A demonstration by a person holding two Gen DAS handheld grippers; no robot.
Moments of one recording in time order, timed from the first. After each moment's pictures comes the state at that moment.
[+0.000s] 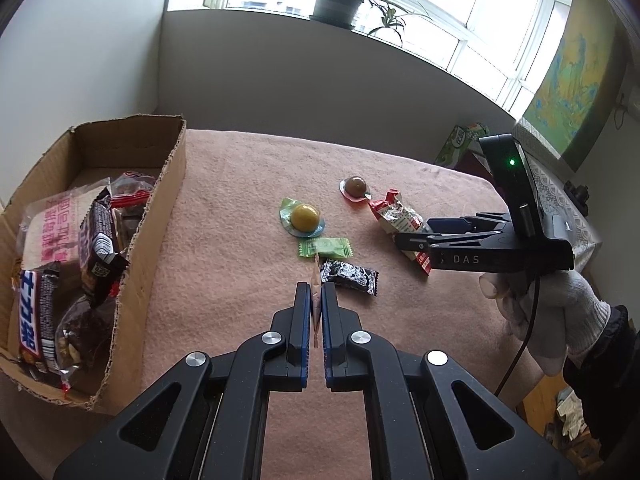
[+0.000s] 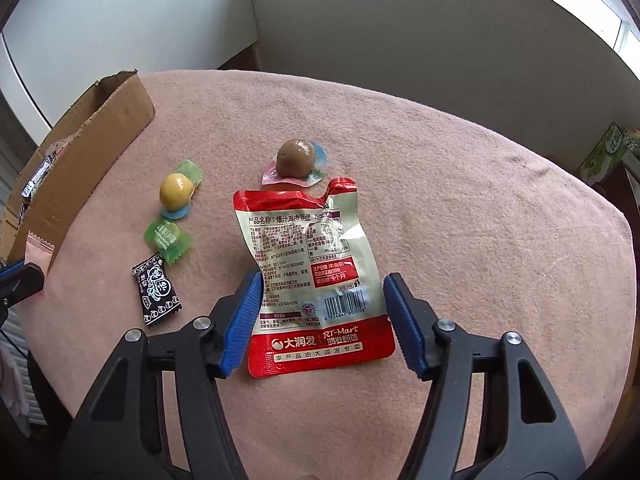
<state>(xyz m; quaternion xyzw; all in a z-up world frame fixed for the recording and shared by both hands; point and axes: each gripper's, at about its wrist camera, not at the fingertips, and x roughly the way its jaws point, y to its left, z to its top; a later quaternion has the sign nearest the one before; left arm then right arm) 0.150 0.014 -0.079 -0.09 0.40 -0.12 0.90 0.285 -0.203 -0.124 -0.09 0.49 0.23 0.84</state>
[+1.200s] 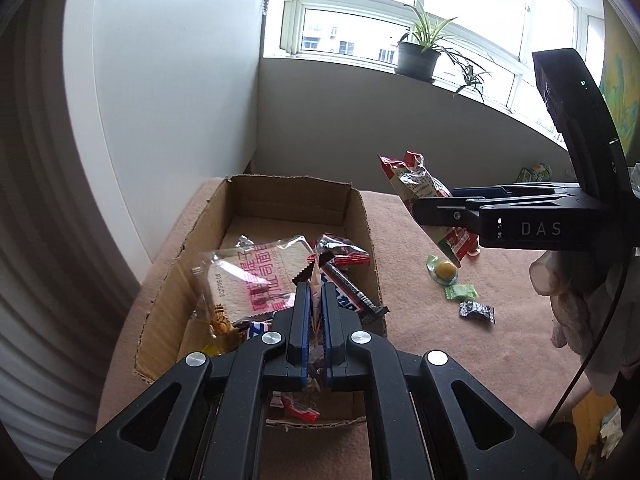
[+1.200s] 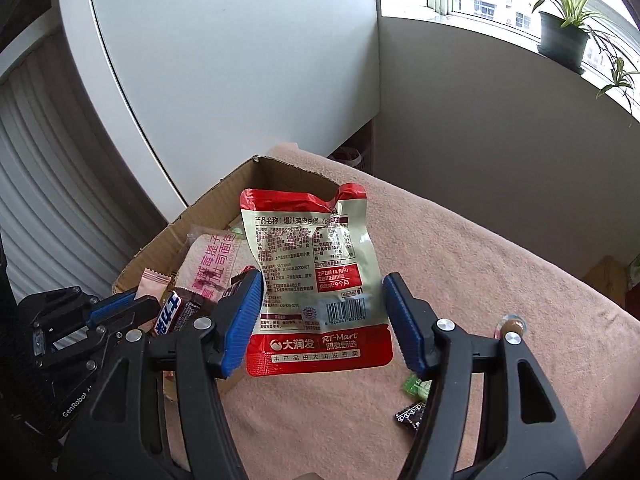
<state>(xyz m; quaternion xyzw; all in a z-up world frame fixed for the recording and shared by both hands) 0.122 0.133 -0.041 -0.06 0.35 0.01 0.94 0.265 0.002 -0.022 -0.09 0.41 0.35 0.84</state>
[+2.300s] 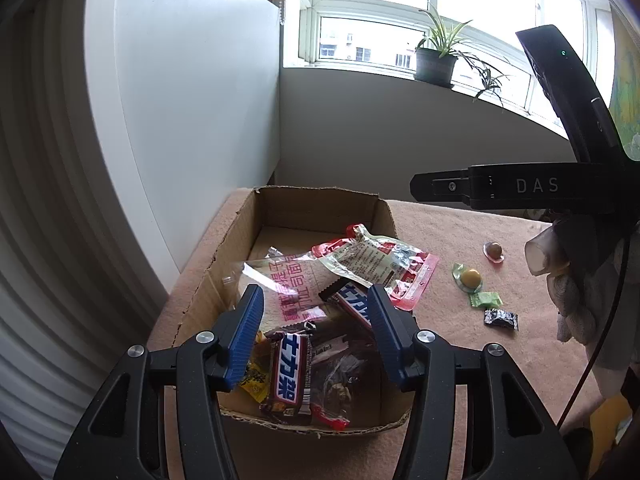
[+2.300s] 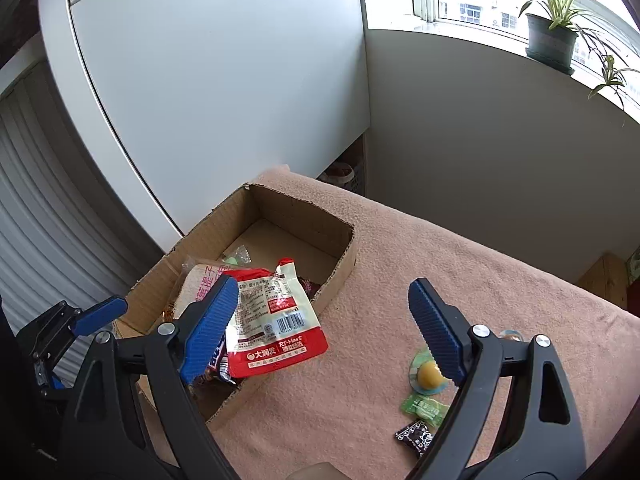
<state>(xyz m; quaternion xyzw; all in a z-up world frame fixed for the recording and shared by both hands) 0.119 0.137 -0.037 -0.04 0.33 0.05 0.94 0.270 -0.018 -0.008 -0.07 0.38 0.32 0.86</state>
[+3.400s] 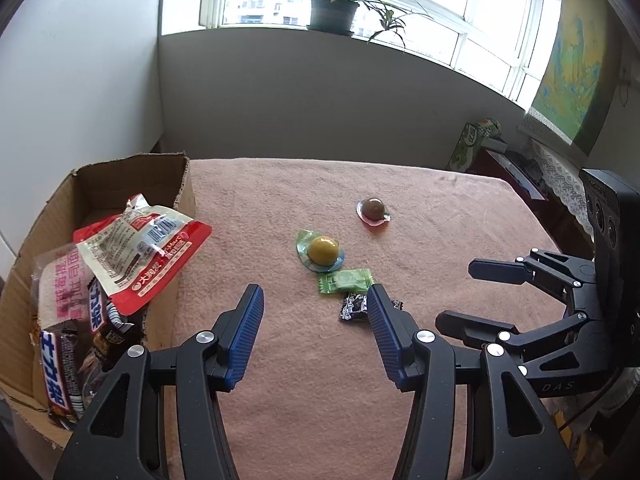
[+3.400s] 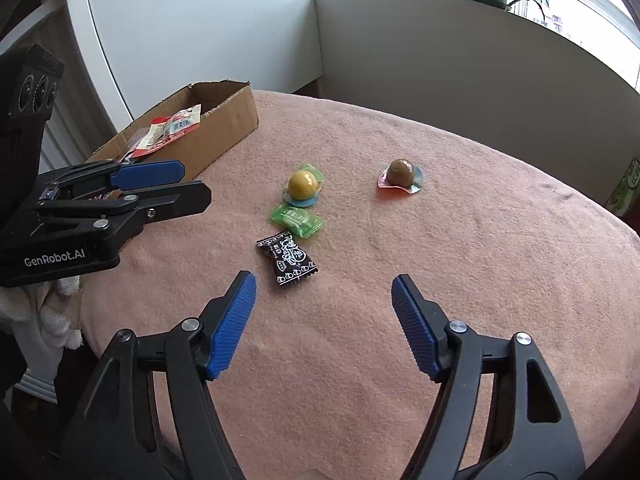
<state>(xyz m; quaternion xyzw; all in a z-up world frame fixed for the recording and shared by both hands) 0.174 0.005 -0.076 -0.04 0.39 -0.10 0.92 0.220 -0.162 -0.107 -0.09 0.42 0.31 0.85</state>
